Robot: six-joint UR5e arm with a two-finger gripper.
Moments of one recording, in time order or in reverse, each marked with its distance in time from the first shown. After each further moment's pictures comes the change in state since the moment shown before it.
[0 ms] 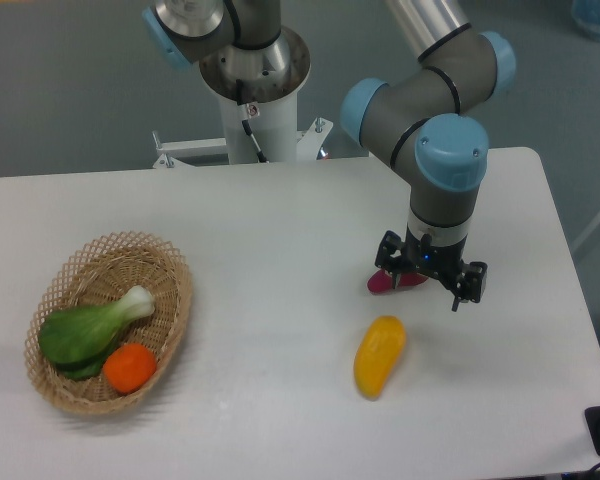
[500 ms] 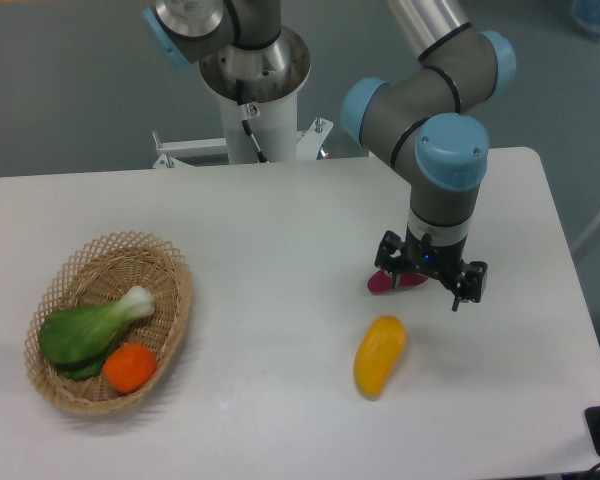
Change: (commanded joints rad) arm -0.005 0.002 0.009 -0.009 -0.005 -0.084
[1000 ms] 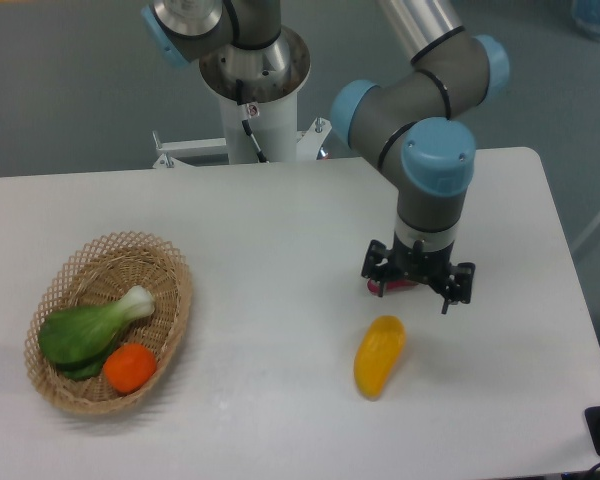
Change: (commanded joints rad) arm -0.090 -0.009 0.002 -0.002 -0.008 -0.252
